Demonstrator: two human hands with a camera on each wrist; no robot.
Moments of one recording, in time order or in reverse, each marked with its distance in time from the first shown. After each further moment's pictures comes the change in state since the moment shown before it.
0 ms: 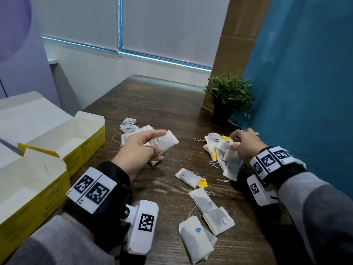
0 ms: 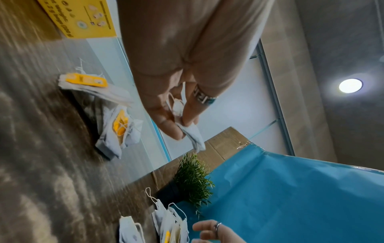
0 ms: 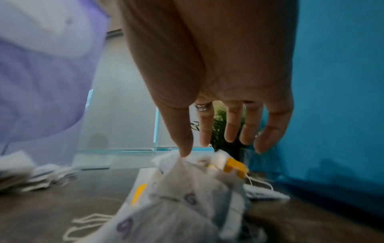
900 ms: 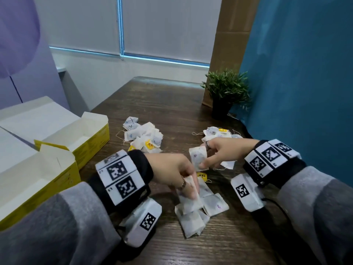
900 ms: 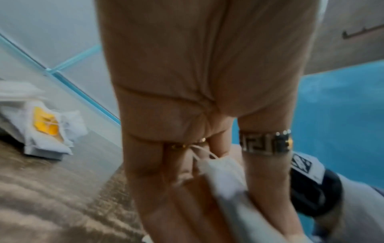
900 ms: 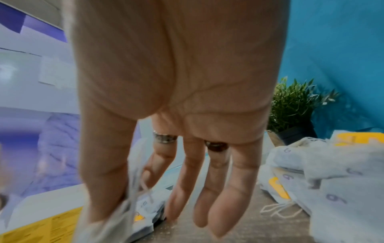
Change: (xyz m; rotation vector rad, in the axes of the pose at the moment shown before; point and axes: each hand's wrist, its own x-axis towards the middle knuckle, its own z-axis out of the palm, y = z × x) left_hand -0.038 0.027 0.051 0.844 -0.852 -0.146; right_hand -0.078 -0.052 -0.012 0.302 -0.626 -0.444
